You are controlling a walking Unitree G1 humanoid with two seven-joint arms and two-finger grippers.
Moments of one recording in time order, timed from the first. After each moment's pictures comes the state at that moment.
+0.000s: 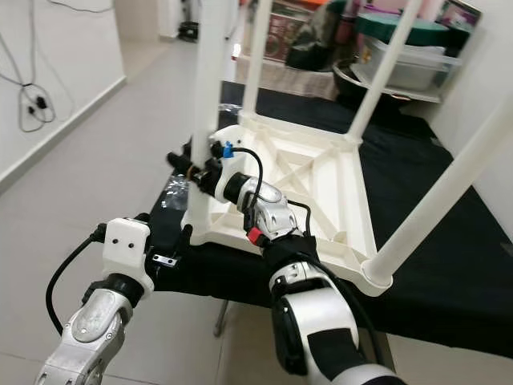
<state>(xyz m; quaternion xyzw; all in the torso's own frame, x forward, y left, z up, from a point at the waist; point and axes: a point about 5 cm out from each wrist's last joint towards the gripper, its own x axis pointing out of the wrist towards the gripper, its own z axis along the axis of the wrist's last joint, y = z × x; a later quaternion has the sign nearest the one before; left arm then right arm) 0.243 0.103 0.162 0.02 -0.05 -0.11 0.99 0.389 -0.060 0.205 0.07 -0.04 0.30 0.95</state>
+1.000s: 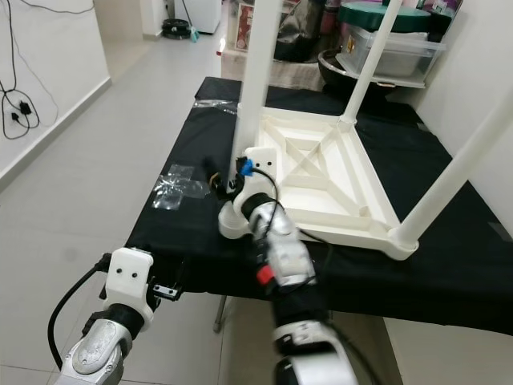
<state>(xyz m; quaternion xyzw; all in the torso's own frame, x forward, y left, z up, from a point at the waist) 0.219 0.102 0.129 0.02 0.01 -0.11 0.99 0.358 -0.084 0.189 0.10 -0.03 0.31 0.94</state>
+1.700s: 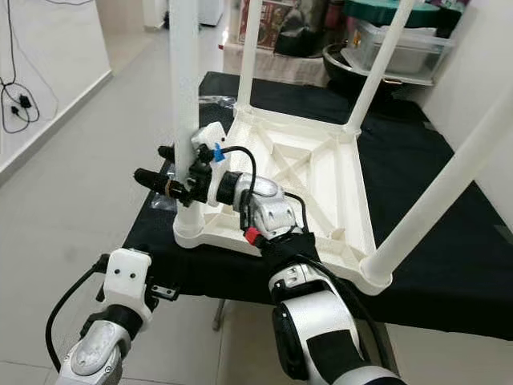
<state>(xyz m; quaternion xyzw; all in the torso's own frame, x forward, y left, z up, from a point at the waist) 0.217 0.101 0.128 0.02 0.01 -0.11 0.99 0.373 -0.034 0.221 0.02 -0.04 0.53 0.85</state>
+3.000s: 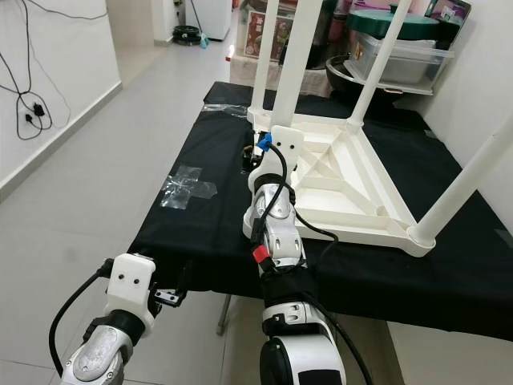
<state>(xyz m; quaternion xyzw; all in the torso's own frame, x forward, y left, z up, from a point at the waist) 0.214 0.098 0.125 0.02 0.01 -0.12 0.99 0.375 -0.102 0.218 0.12 -0.10 0.05 0.99</state>
